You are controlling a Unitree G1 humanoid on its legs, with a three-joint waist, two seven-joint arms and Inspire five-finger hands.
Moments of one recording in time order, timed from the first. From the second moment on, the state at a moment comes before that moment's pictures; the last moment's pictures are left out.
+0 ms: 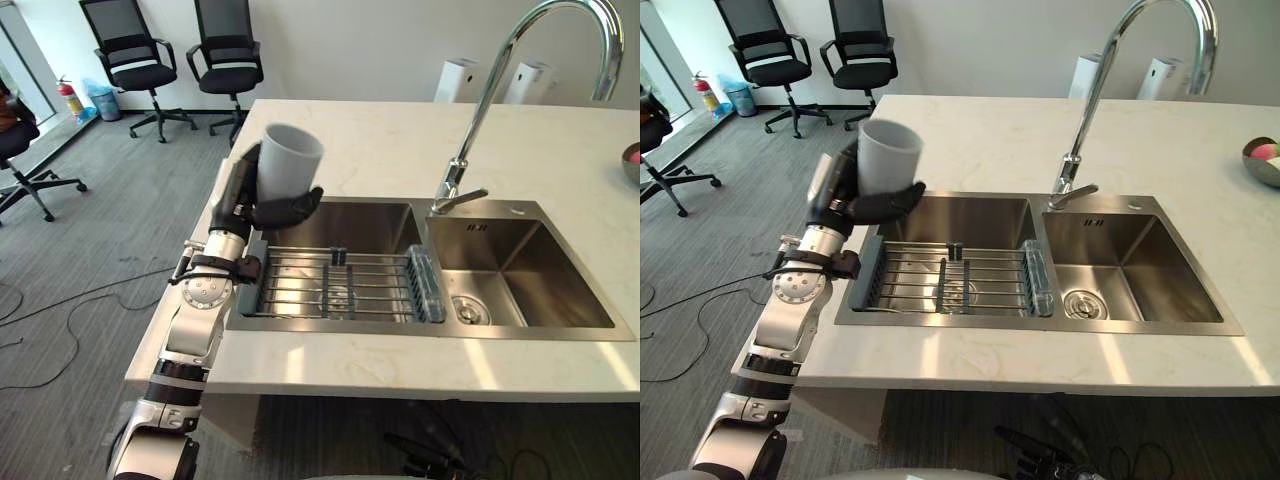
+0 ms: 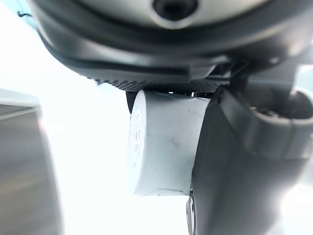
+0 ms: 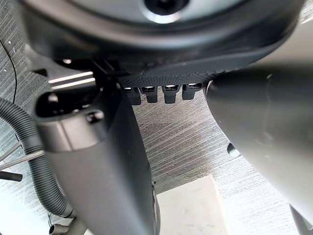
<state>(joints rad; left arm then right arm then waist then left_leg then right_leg) -0.34 0.26 -0.01 -0.07 -0.21 -0.10 0.07 0.07 -0.15 -0.29 1.05 0.31 0.37 0.28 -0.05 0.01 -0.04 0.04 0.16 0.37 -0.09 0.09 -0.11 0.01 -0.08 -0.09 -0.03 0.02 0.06</state>
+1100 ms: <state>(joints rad) -0.07 0.11 0.39 -0.32 -0.20 -0.30 0.42 0.19 -0.14 -0.19 0.98 0.24 0.29 0.19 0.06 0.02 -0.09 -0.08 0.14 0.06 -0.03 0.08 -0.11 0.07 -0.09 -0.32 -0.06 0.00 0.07</state>
